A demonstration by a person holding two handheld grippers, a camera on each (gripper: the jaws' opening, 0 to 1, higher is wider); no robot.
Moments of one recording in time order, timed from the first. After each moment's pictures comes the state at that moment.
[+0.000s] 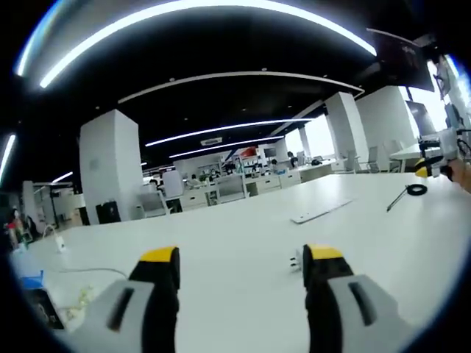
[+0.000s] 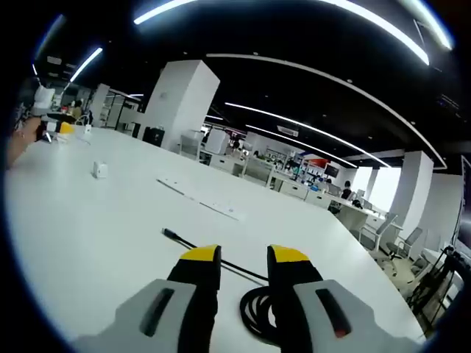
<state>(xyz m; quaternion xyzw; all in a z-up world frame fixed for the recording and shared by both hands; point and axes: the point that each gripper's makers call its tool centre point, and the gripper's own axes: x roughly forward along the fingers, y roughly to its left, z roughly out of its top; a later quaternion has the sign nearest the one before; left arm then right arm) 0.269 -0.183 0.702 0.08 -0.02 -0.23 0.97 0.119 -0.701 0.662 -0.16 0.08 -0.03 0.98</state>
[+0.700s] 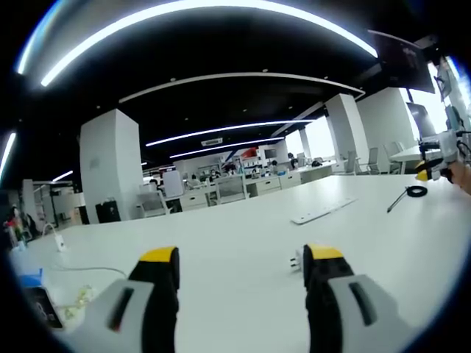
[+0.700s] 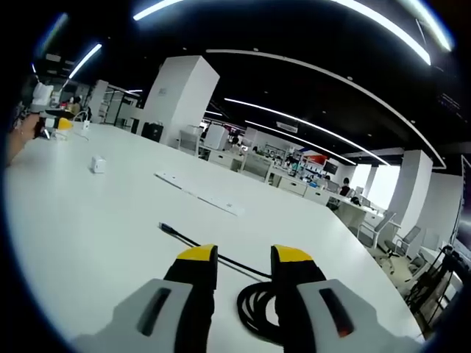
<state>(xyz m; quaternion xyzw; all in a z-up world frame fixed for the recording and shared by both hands) 0.270 -0.183 0.702 0.08 -0.02 -0.23 0.97 0.118 -0.706 0.656 -0.17 0.10 -0.04 0.98</state>
